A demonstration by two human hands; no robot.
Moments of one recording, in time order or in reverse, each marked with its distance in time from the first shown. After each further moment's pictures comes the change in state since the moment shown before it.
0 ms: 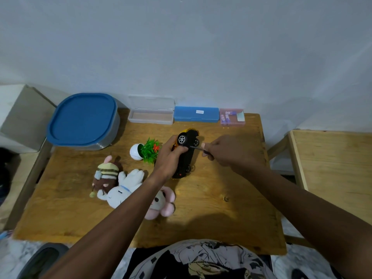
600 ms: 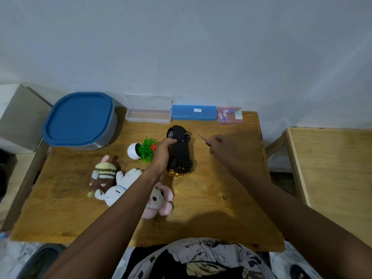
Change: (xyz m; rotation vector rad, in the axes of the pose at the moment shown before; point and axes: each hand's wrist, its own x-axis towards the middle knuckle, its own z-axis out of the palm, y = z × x) left_hand 0.017 -0.009 -0.001 -0.399 0.077 -0.389; right_hand 0.034 0.034 0.019 0.104 0.247 -0.001
